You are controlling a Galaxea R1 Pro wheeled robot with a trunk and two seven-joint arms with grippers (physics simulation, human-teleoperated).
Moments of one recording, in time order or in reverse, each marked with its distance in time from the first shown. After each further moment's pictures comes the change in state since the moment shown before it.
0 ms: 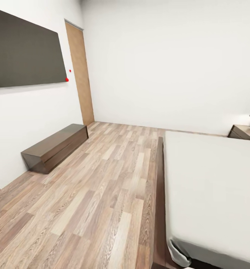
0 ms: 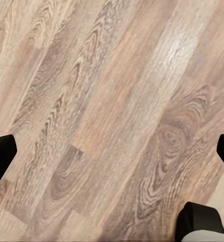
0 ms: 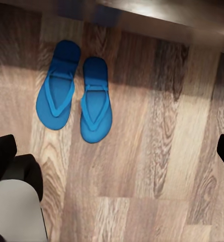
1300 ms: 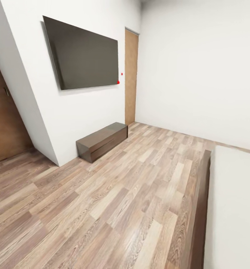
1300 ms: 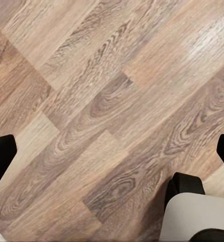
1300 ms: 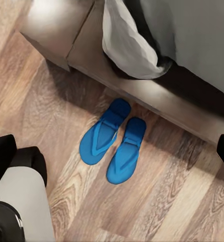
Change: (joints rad) left arm 0.000 0.001 0.000 -0.001 -0.002 0.082 -0.034; right arm 0.000 0.002 0.001 0.000 0.002 0.000 0.000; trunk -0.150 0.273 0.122
